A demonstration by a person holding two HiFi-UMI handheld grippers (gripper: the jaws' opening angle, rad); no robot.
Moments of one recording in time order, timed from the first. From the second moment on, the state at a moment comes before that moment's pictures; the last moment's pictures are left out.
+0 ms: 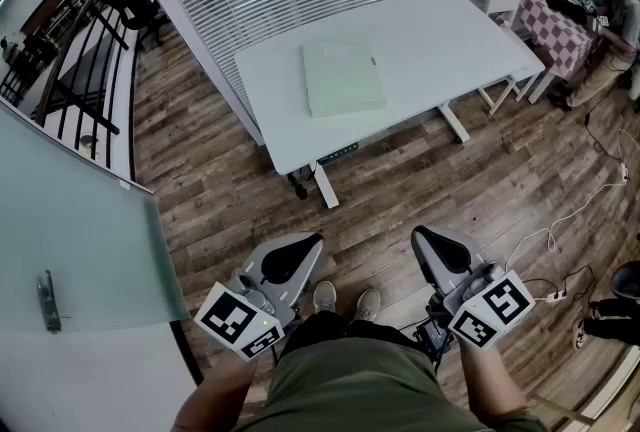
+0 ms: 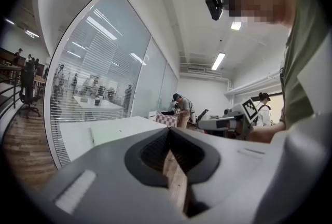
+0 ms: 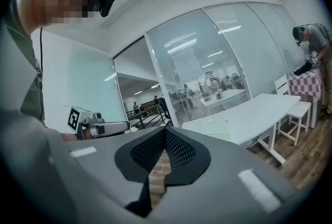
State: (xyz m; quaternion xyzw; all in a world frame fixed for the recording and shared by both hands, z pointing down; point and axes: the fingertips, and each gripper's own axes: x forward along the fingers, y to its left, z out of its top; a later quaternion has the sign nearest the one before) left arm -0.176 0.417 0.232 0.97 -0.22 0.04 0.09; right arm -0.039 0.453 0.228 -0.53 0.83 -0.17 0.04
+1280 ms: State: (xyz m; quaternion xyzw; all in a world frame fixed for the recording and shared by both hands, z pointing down) left arm -0.150 0.393 0.251 0.96 -0.24 0.04 0.10; right arm 0.000 0.432 0.255 -0.53 0.82 -0.21 0.03
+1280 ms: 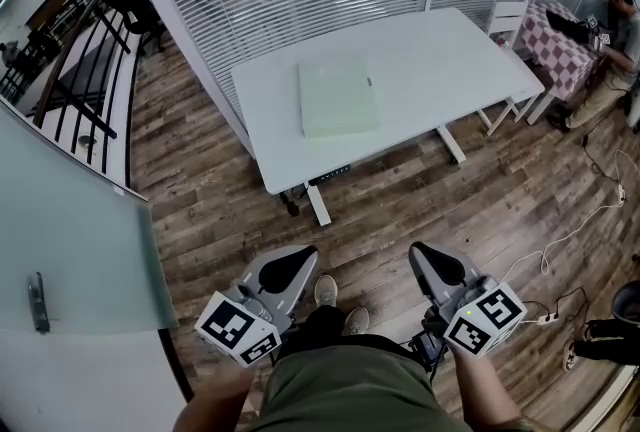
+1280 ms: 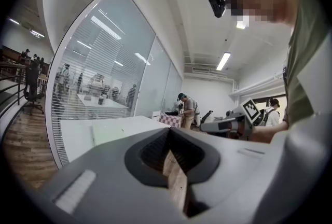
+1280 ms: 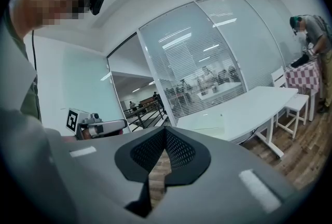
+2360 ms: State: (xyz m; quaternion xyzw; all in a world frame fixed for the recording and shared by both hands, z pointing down) left arm -0.117 0.206 0.284 0.97 -0.22 0.05 0.14; right arm 0.018 0.250 0.281 -0.53 0.81 -0.23 0.00
